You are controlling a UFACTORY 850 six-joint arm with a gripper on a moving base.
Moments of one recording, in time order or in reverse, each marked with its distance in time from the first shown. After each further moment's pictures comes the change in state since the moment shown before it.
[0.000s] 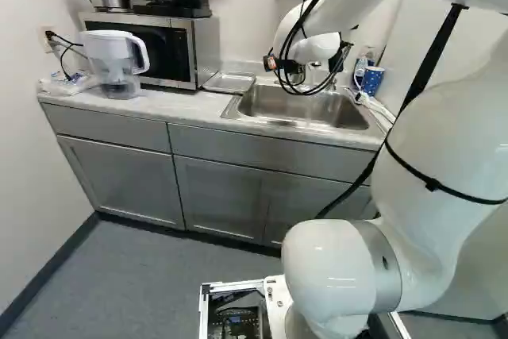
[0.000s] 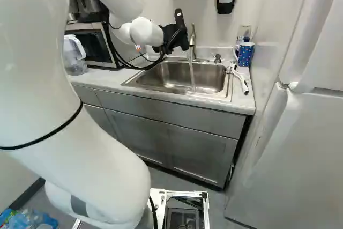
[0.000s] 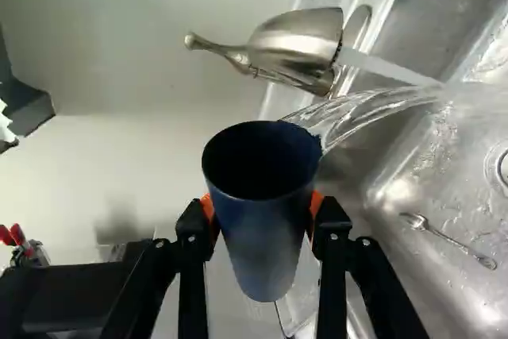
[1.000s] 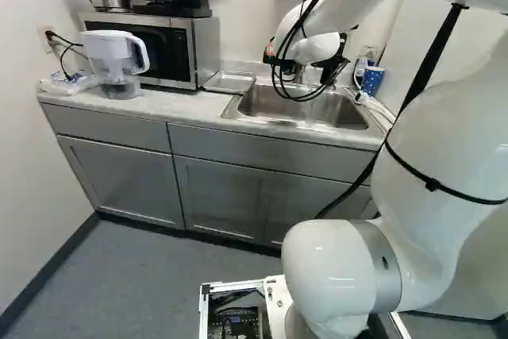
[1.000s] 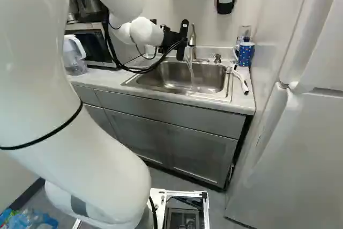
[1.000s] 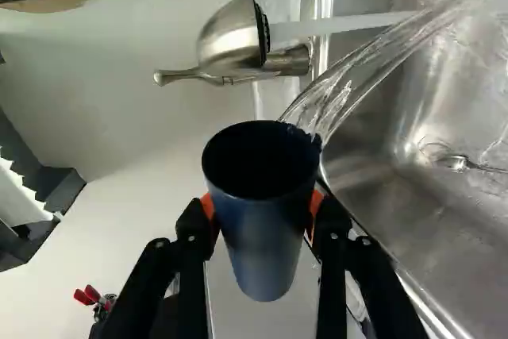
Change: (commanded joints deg) arm 0.0 0.0 0.0 0.0 0.0 18.7
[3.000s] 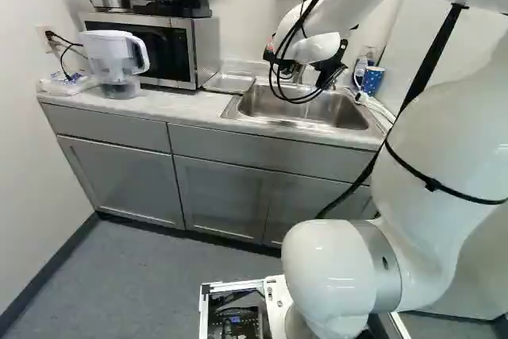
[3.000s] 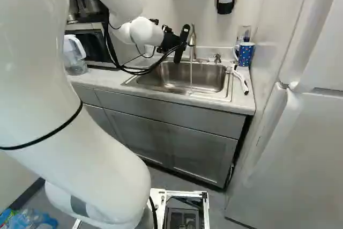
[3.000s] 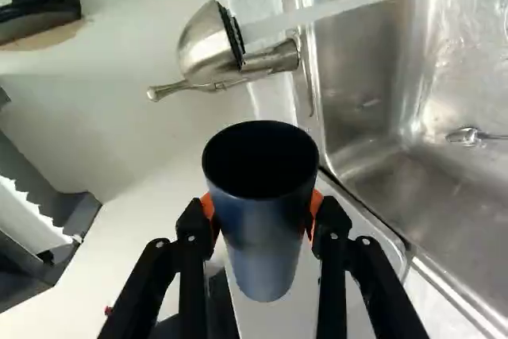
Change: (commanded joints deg) arm 0.0 0.0 0.0 0.0 0.0 5.4
